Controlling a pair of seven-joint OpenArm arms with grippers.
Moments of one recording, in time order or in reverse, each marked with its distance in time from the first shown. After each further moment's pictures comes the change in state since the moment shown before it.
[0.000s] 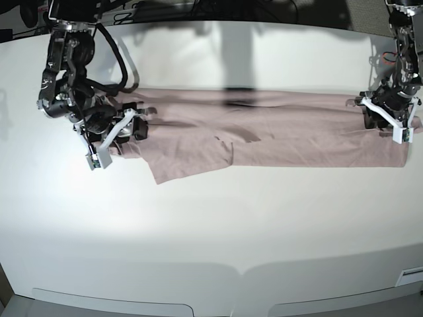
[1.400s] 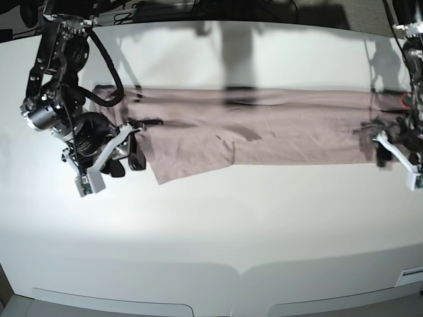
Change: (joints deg) left arm -9.2 0.1 -4.8 19.1 7.5 2.6 20.6; right arm 0.5 0.0 0.0 17.2 3.3 0.0 -2.5
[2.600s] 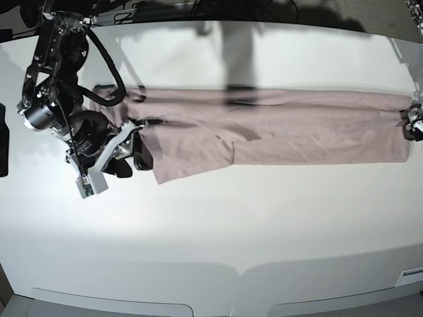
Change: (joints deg) left arm -8.2 -11.3 -8.4 -40.1 -10.3 -12.7 -6.1; right arm 0.0 0.0 0.0 2.6 5.5 0.0 -4.0
